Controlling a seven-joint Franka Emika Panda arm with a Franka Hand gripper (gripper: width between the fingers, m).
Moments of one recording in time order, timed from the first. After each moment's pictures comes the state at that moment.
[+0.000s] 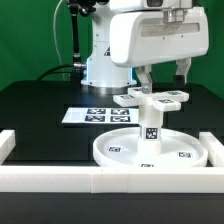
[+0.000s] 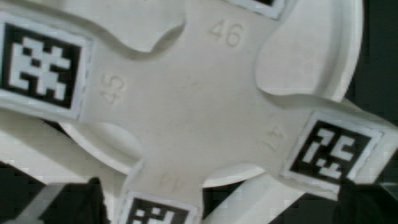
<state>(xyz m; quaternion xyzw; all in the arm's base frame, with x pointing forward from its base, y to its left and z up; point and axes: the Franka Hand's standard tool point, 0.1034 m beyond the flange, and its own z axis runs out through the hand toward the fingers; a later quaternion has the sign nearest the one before) 0.564 0.056 0.121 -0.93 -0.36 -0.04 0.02</state>
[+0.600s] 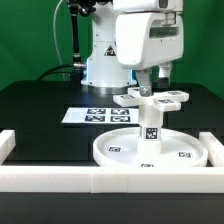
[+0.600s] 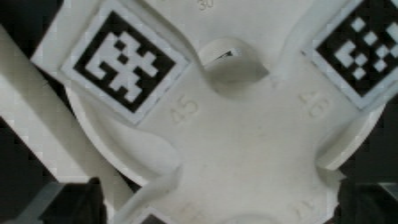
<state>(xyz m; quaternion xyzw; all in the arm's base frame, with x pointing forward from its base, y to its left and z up) 0.561 0.039 0.115 -0.85 -0.52 -0.04 0.00</state>
